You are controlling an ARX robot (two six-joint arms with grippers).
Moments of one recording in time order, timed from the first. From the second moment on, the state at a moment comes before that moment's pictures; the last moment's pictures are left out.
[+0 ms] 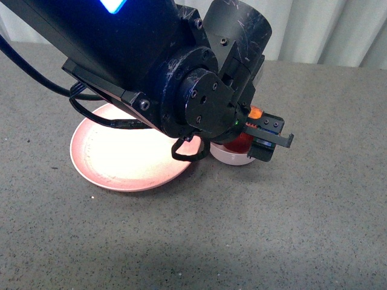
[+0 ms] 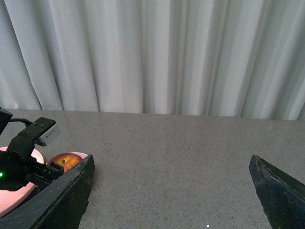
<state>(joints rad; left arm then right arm) -0.61 2.29 1.31 0.24 -0.04 -0.09 0.00 0.00 0.01 0.00 0.00 -0.01</state>
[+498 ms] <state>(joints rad) -0.60 2.19 1.22 0.28 -0.01 -0.16 0.00 0.00 0.01 0.00 0.00 -0.01</state>
